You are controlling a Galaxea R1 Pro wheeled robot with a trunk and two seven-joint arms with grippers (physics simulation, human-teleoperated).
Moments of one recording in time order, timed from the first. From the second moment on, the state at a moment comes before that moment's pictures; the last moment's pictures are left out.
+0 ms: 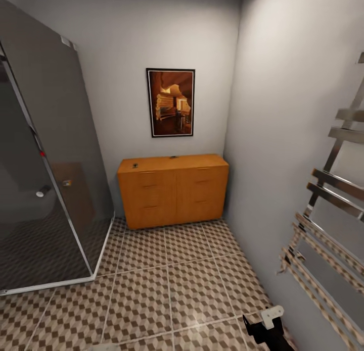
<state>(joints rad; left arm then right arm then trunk) -0.42 0.03 -0.40 0.07 0.46 -0.48 0.07 -0.49 -0.12 0.16 -0.02 0.06 -0.61 0.05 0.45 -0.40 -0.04</state>
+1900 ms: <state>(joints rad) -0.42 0.03 -0.40 0.08 0.46 -0.48 0.07 -0.49 -0.11 0.16 -0.02 0.06 -0.61 0.05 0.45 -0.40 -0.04</state>
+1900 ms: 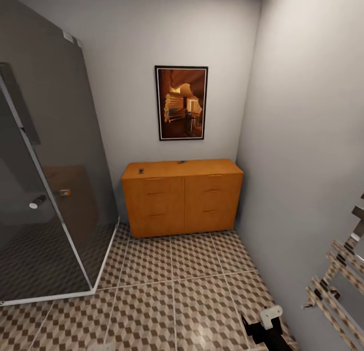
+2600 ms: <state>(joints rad) -0.42 0.03 -0.40 0.08 0.46 -0.48 0.07 -0.49 -0.11 0.16 -0.02 0.06 -0.61 0.05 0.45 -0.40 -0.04</state>
